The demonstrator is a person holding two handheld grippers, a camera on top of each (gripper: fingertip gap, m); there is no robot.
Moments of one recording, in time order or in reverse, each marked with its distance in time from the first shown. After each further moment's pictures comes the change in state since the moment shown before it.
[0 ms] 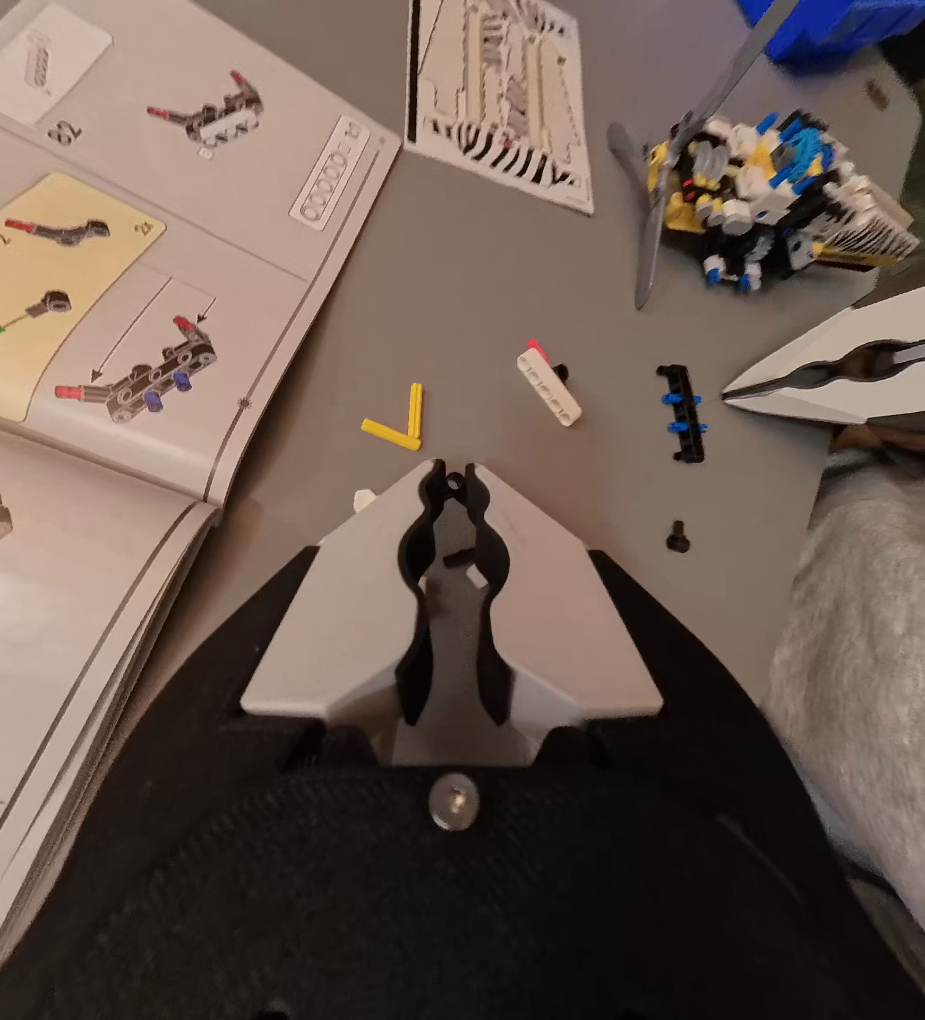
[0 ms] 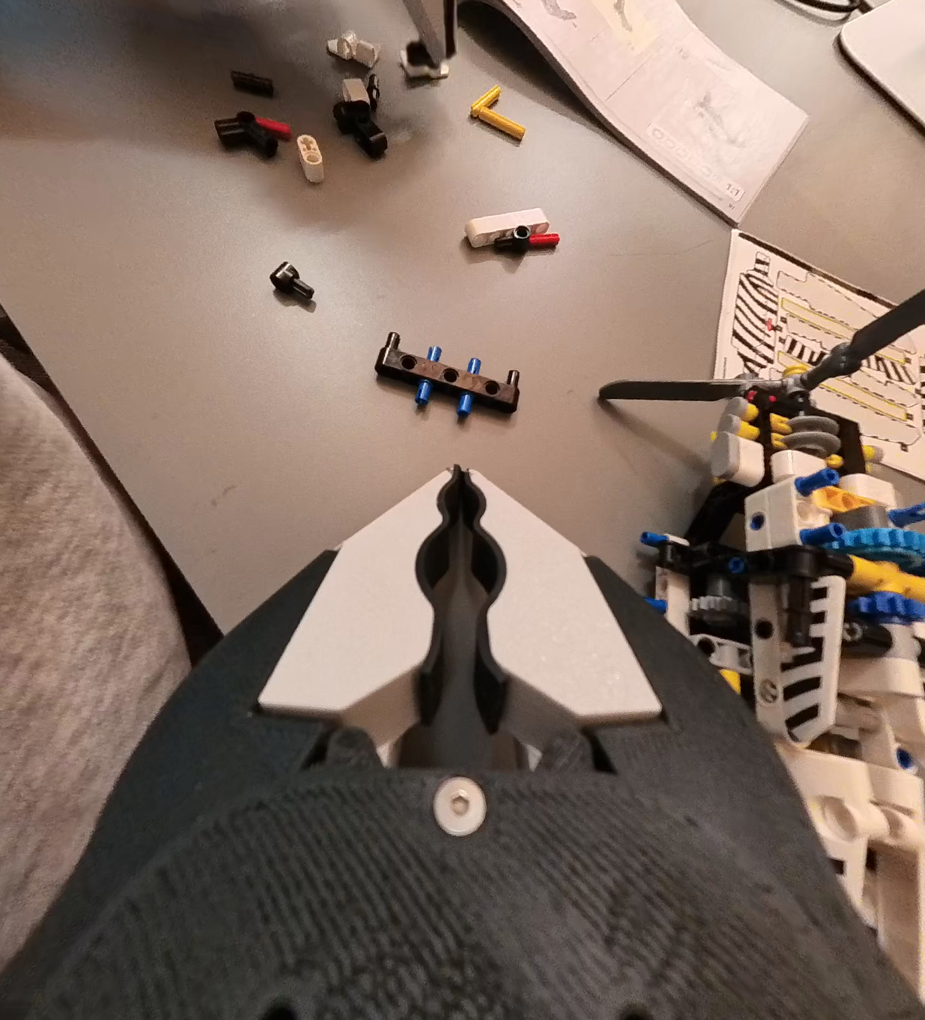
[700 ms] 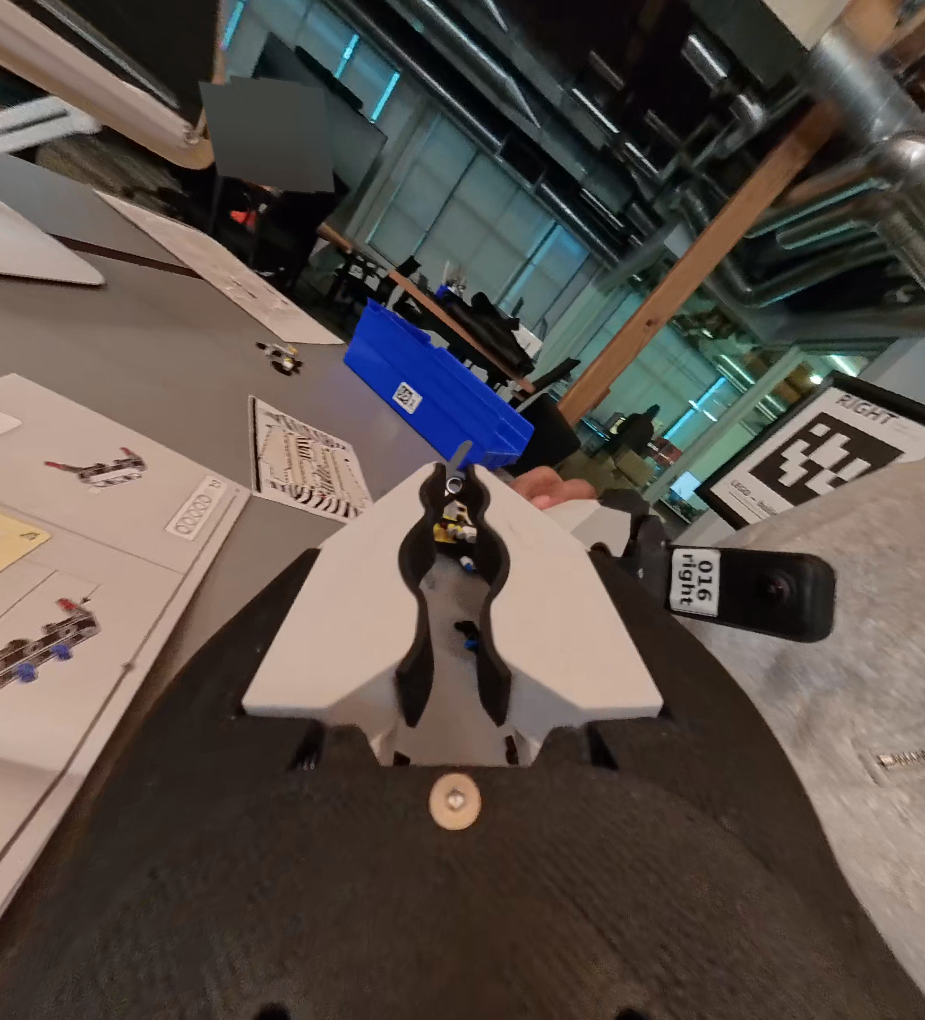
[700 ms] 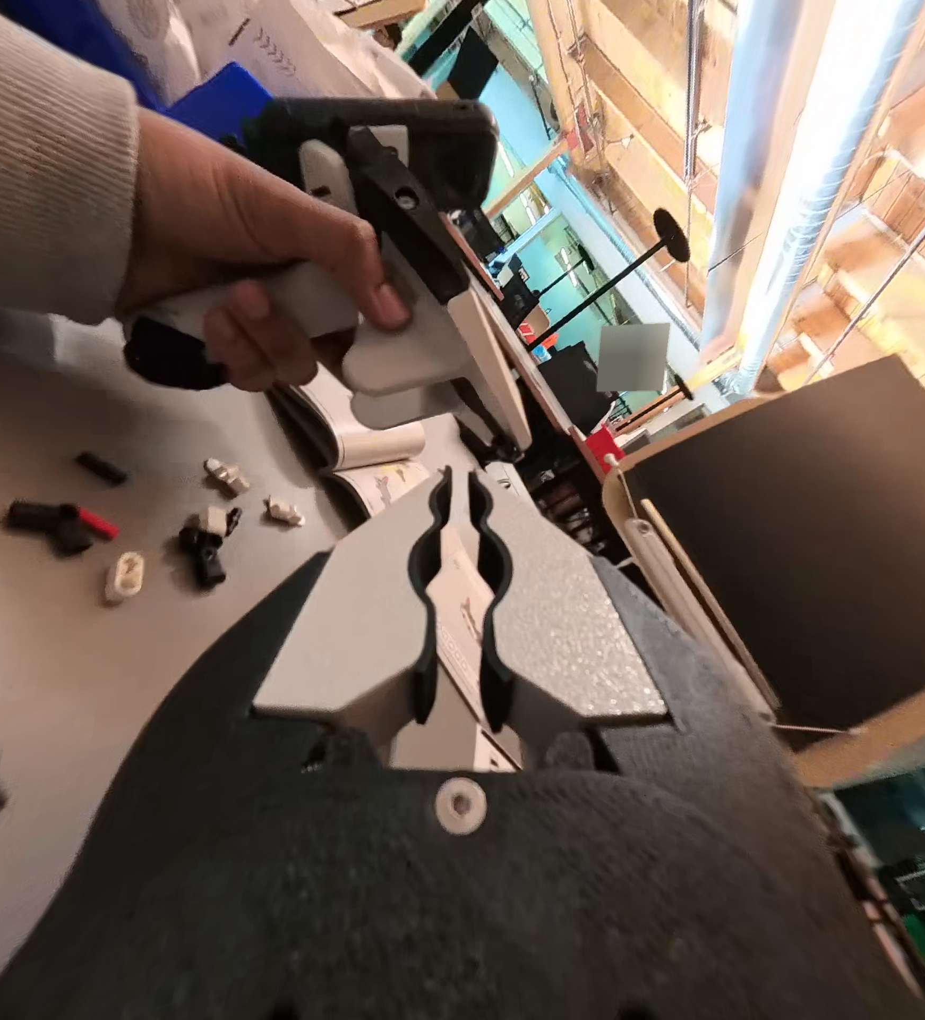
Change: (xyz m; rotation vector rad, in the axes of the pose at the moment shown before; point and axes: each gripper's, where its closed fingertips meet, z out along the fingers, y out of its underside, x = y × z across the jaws) left arm 0.033 -0.092 -0.055 0.682 0.488 -0.141; right arm 0.012 -0.187 0.045 0.596 0.340 -0.620
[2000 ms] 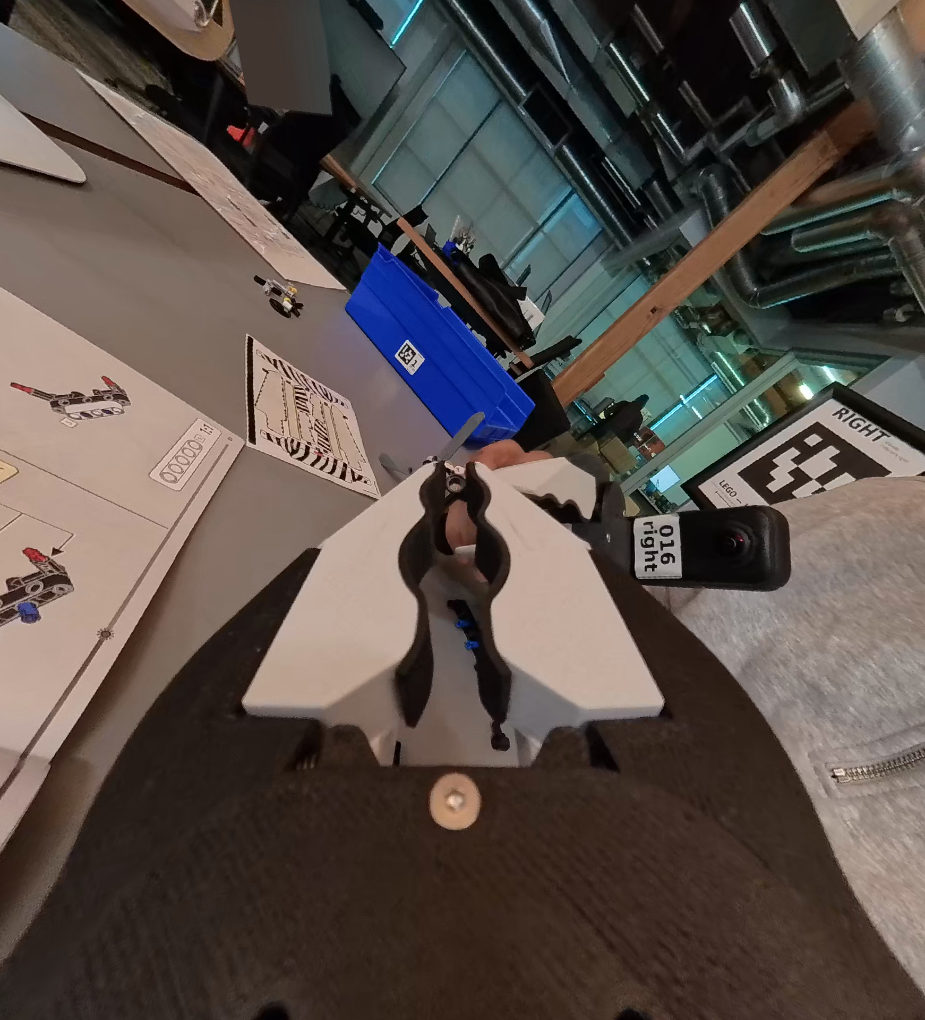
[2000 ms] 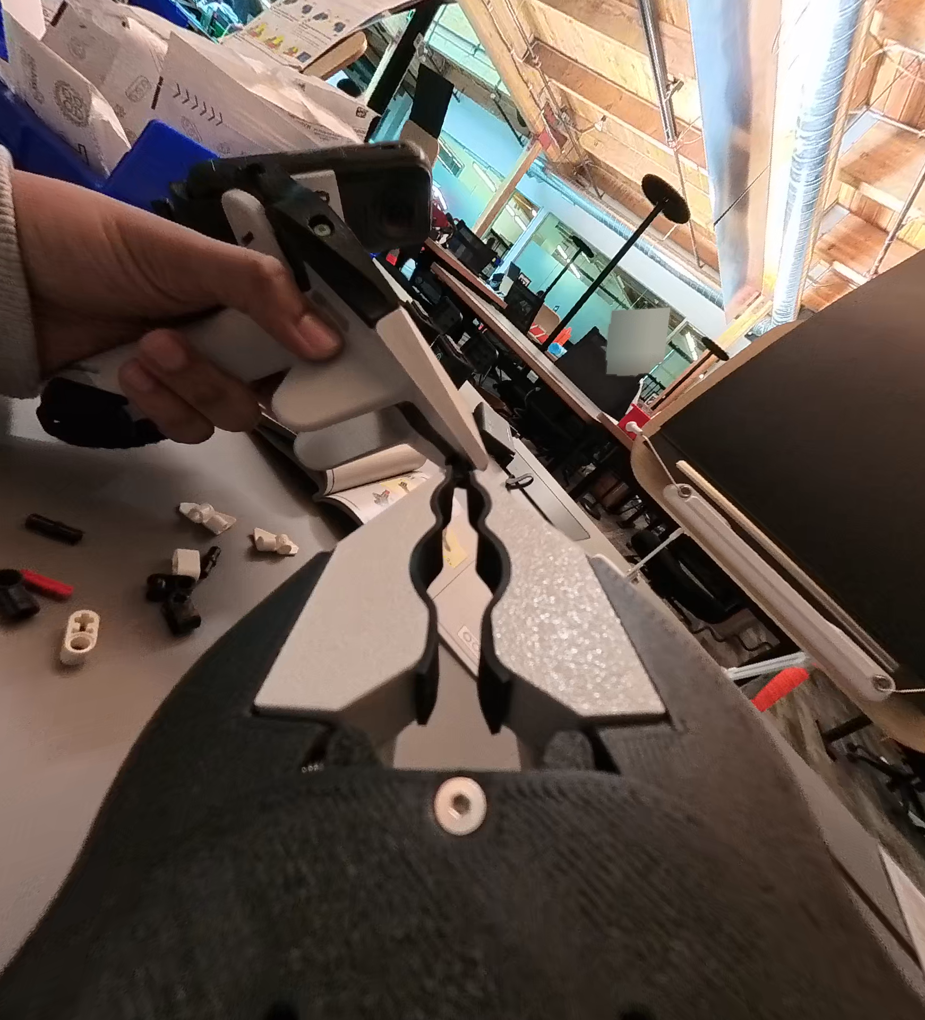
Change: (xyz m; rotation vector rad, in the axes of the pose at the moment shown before) left arm -0.012 0.016 0.009 -0.073 -0.014 -0.117; right arm 0.013 0.018 0.012 0.045 0.017 0.221
